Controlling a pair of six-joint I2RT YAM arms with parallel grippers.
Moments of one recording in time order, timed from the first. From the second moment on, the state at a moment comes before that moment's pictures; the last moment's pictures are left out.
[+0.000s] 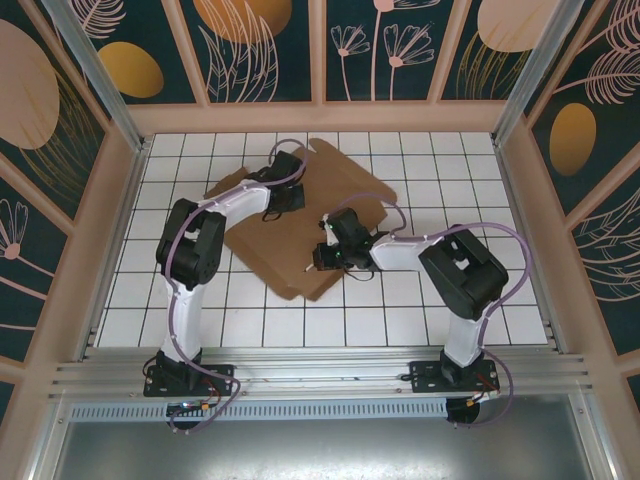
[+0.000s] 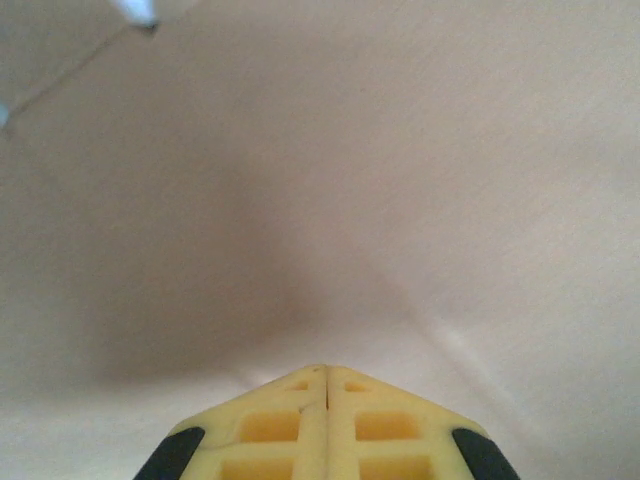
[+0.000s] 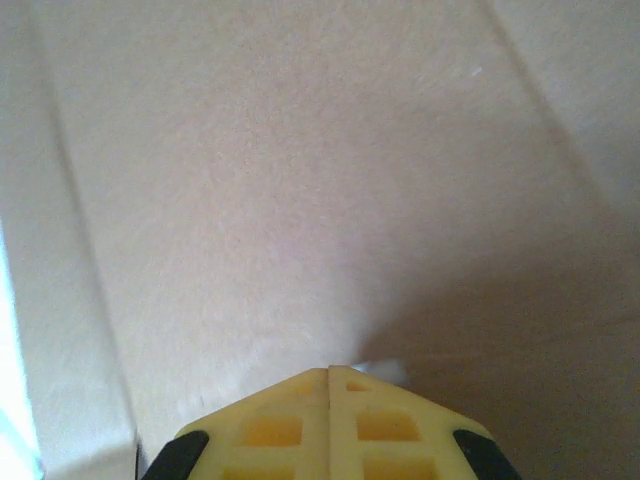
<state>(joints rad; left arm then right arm) -0.47 2.14 1.59 -0.46 -0.07 -0.54 0.73 1.83 0.95 0.01 -0.31 0.56</state>
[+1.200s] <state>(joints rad) -0.44 1.91 1.16 -0.35 0.00 -0.70 0.44 2.00 1.22 -0.18 -0.01 0.39</state>
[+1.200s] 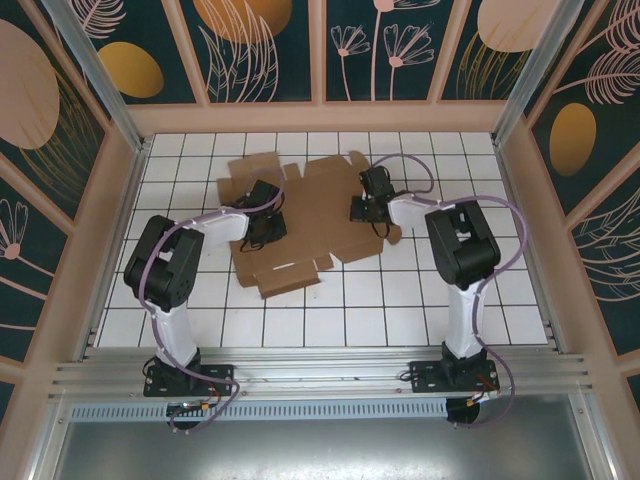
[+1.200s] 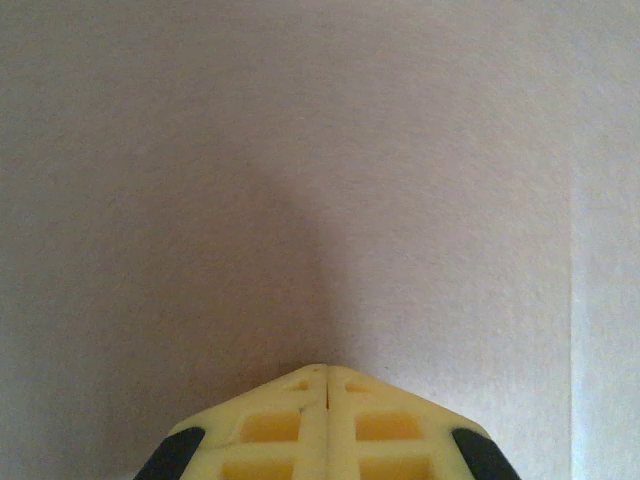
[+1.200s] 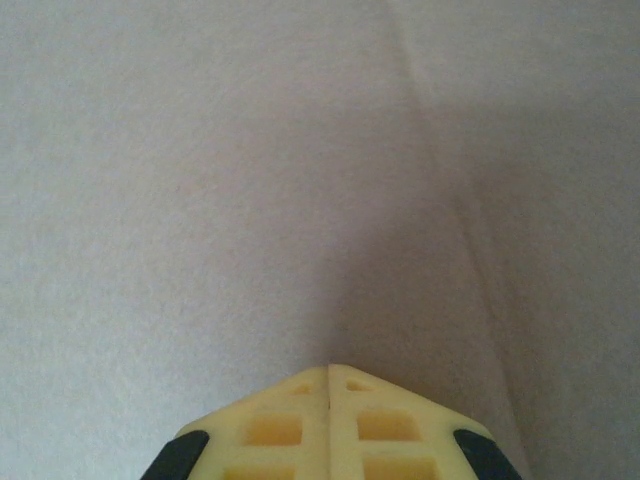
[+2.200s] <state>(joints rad) -0.43 1.96 1.38 -0.40 -0.03 -0.56 0.47 1.98 1.26 -0.14 -0.19 0.43</state>
